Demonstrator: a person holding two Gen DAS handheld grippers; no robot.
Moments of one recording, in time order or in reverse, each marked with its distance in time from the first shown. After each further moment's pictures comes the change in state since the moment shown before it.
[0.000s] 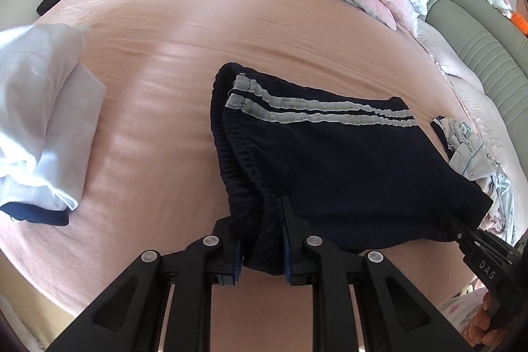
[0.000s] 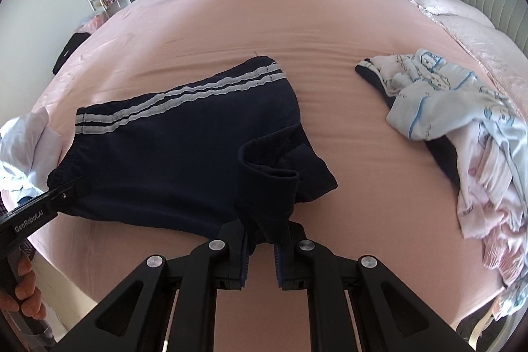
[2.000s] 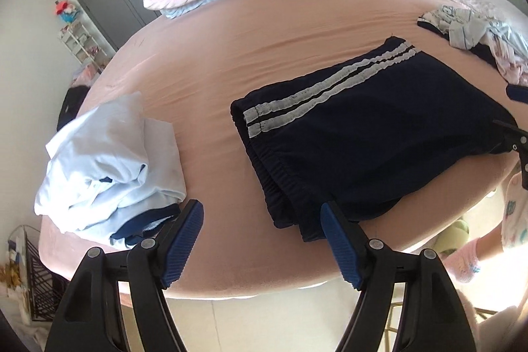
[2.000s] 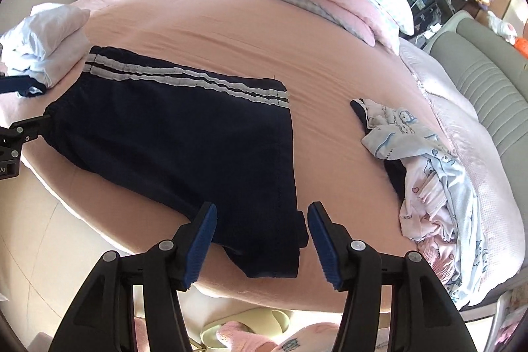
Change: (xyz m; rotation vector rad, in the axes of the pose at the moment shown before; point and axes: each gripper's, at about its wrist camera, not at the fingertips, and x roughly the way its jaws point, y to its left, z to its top) left arm -0.027 -0.014 -0.034 0.598 -0.089 0.327; right arm -0.014 0.023 -0.007 -0.397 -0.093 -0.230
